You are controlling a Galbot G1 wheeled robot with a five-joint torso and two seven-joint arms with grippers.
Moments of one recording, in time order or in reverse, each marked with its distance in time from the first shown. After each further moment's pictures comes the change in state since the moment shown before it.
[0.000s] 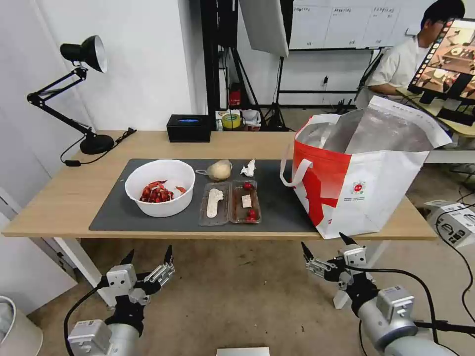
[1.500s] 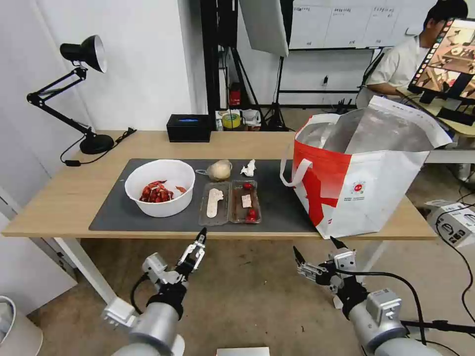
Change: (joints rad) left arm -0.257 0.127 0.270 0.068 -0.901 -0.070 -0.291; right arm 0.004 0.004 -0.052 -0.031 -0.026 0.010 0.002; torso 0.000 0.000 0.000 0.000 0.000
